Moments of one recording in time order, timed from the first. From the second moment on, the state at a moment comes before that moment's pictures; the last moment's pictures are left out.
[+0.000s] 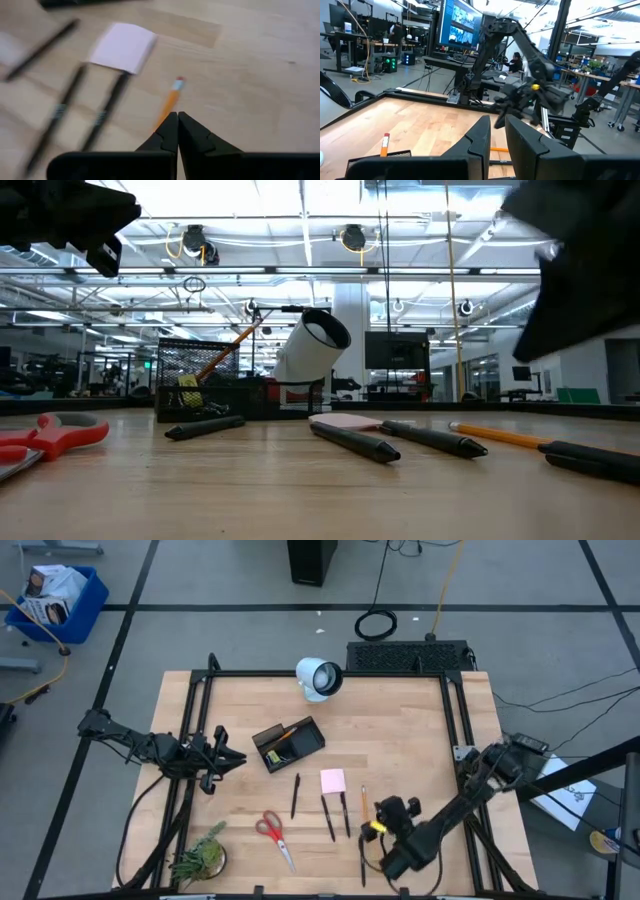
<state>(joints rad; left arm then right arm) -0.38 0.20 0.10 0.24 -0.32 -0.14 0.76 1.94 1.24 -1.07 0.82 1.98</state>
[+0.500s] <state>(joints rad) -0.38 0.20 0.10 0.24 -0.32 -0.14 0.78 2.24 1.57 -1.27 0.98 2.05</state>
